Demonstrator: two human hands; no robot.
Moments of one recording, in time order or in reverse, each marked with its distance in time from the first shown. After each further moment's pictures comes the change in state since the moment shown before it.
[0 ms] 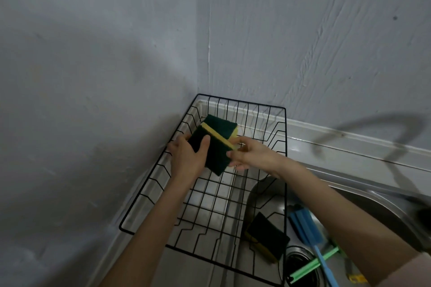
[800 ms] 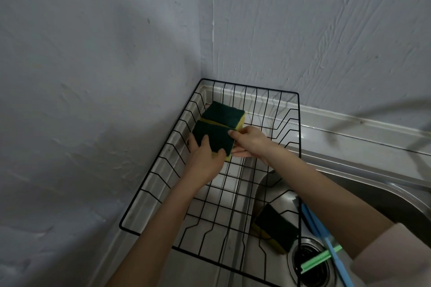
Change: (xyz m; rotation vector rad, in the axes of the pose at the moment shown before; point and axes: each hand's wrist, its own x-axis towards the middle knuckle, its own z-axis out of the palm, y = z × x) left_hand 0.004 -0.018 0.021 0.230 -0.329 0.038; right_hand 0.052 0.014 0.015 0.168 0.202 0.218
